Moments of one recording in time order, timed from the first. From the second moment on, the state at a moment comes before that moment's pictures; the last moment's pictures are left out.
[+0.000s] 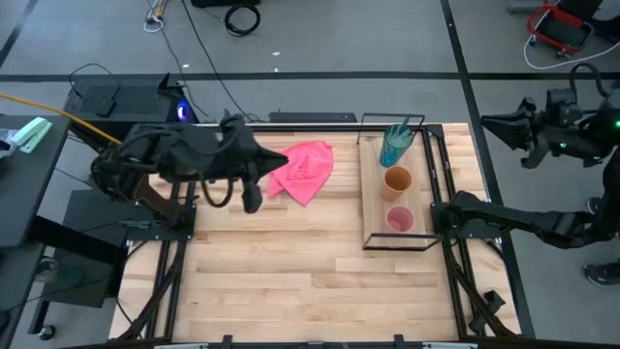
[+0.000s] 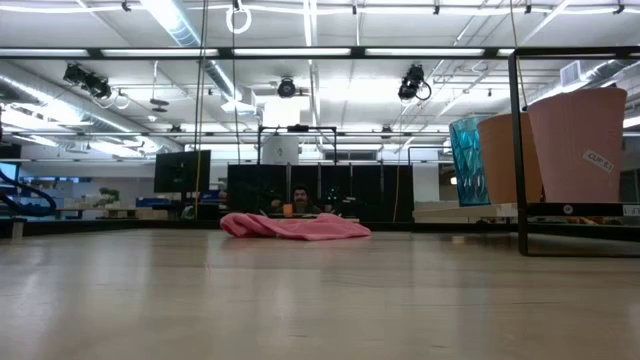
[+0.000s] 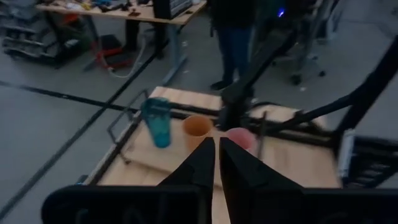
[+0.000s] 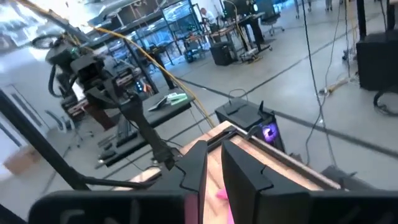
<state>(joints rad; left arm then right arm) -0.23 1.61 2.35 -1.12 -0.49 -0.21 -0.76 0.72 1.80 -1.16 -0.41 0.37</state>
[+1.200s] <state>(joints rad) -0.43 1.65 2.35 -0.99 -0.82 -0.13 -0.82 0.59 1.78 -0.86 -0.70 0.30</state>
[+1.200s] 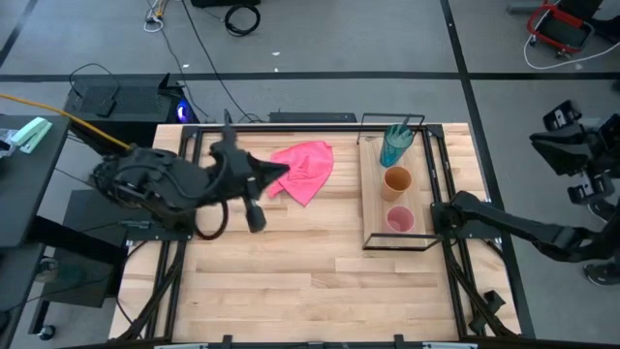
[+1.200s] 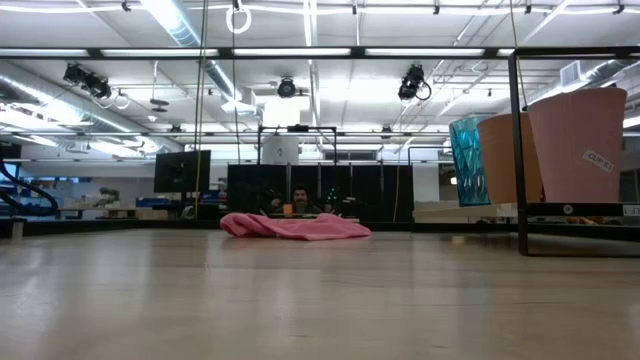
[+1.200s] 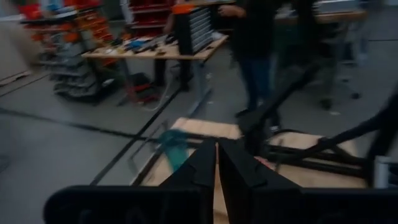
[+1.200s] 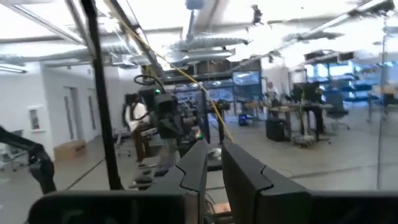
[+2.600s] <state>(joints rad) 0.13 1.58 2.35 -0.91 -0.19 -0.03 -0.27 0.58 1.38 -0.37 -0.50 0.26</state>
